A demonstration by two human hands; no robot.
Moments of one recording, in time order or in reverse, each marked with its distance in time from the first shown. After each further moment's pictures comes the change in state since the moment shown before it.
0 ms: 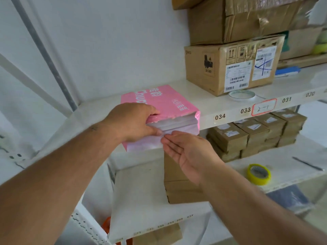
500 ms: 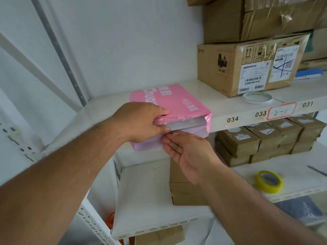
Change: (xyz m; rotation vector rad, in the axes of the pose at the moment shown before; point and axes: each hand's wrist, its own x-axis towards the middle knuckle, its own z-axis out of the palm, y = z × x) left_hand -0.001 -0.006 0.002 0.025 -0.022 0.025; right_hand 0.022 0.011 0.011 -0.008 -0.071 0.012
